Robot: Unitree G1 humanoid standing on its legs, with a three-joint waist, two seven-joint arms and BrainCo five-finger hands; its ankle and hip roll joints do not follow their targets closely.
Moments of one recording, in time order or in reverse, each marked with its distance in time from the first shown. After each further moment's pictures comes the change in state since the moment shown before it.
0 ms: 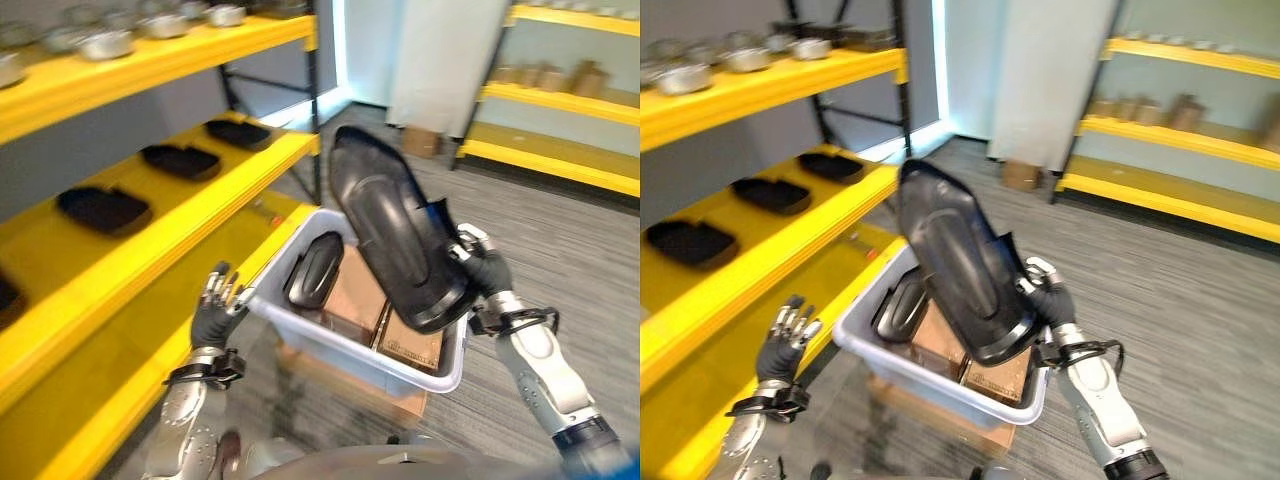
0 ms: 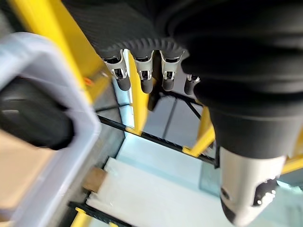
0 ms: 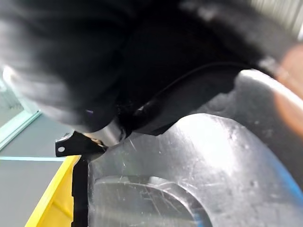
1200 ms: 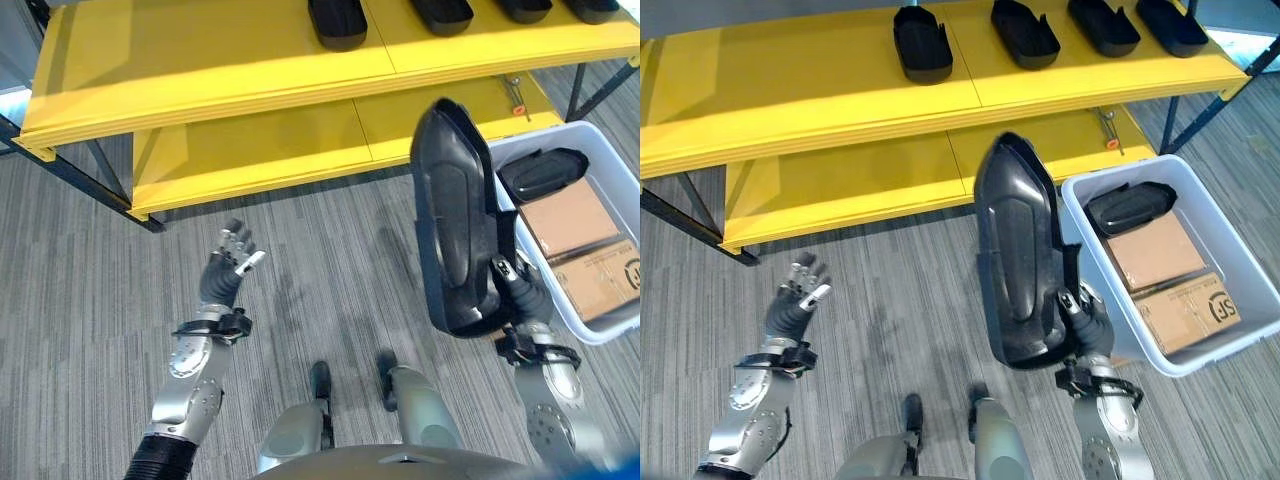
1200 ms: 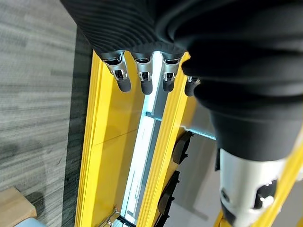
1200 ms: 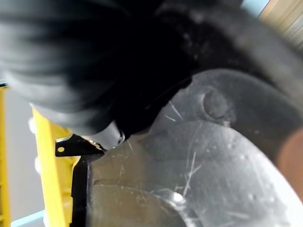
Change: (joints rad) left arm -0.185 0.082 -0.008 0.037 -0.019 -0.004 -0.032; right arm 0.234 0.167 -0.110 -0.080 0.148 0.004 0.043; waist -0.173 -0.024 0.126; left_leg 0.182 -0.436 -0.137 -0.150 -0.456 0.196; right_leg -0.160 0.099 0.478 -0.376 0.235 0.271
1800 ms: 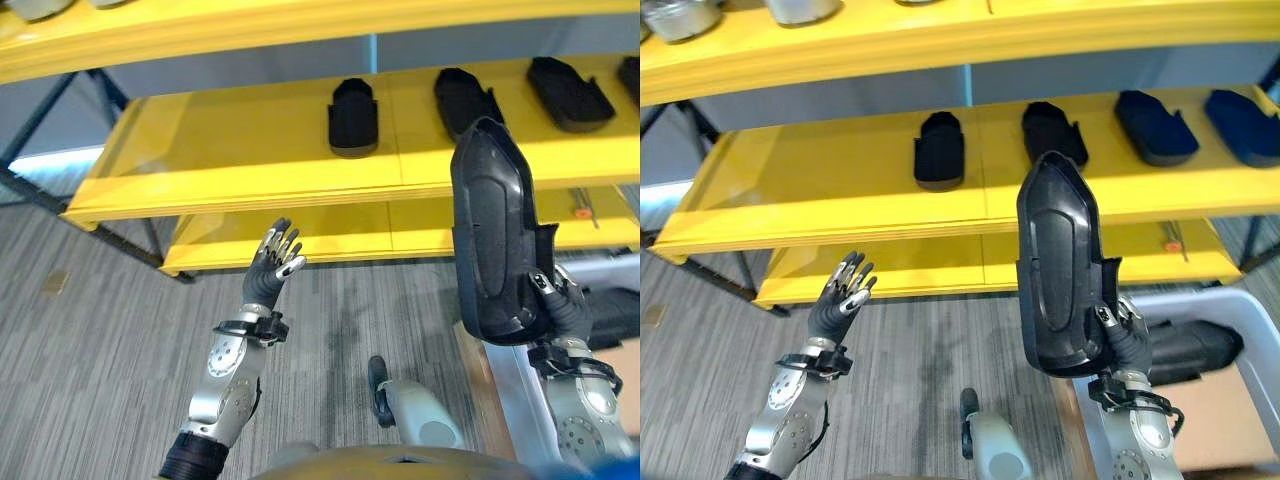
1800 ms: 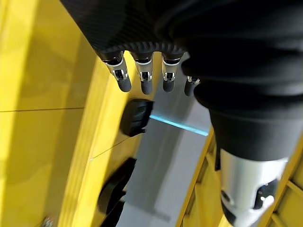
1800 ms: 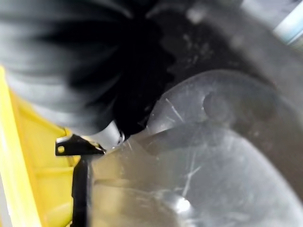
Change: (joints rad) left arm -0.034 -0.082 -0.103 -0.058 -0.010 -0.010 -0.064; right arm 0.026 -0.068 -0.120 0.047 0.016 -0.013 -0.010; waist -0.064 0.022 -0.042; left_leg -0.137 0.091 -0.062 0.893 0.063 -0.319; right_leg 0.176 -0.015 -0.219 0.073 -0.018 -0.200
